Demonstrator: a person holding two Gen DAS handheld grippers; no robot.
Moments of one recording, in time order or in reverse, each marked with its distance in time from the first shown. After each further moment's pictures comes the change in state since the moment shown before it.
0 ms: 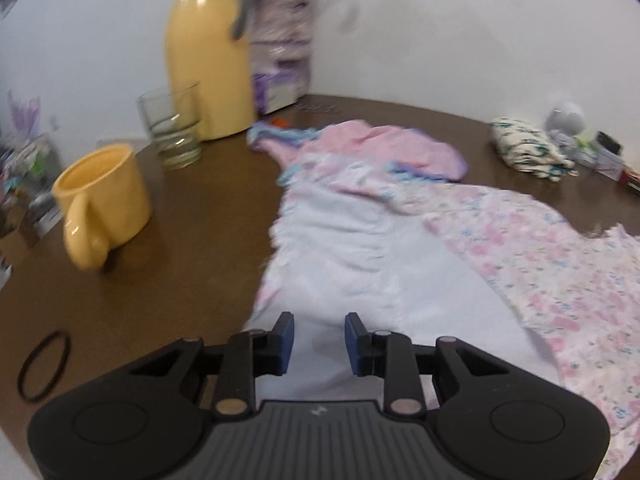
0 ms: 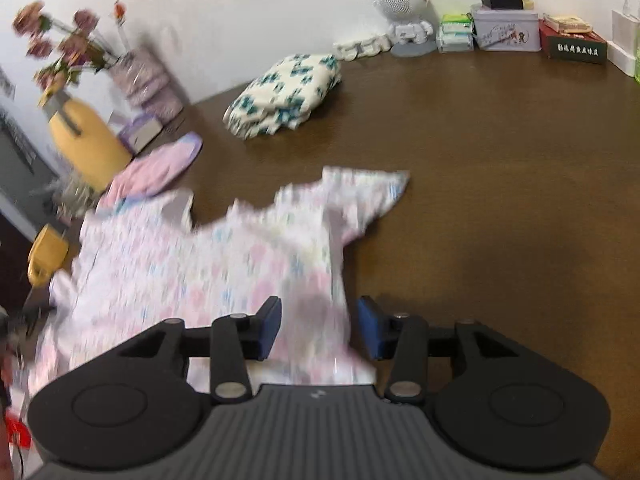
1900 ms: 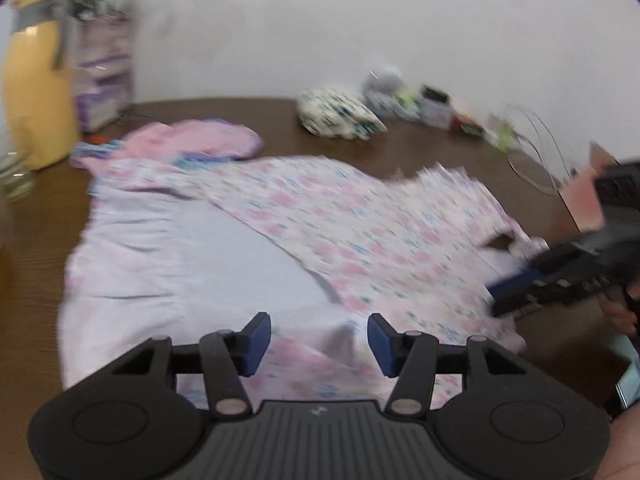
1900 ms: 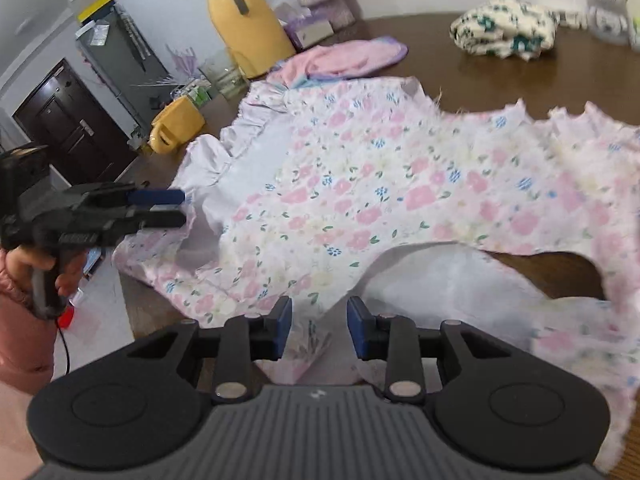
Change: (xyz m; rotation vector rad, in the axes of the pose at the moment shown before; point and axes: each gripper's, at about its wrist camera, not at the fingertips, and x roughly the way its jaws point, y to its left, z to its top) left arm -0.041 -0.076 -0.027 0.236 0.054 -0.433; right arm 0.027 0.145 -0.071 -0.245 0.170 0.282
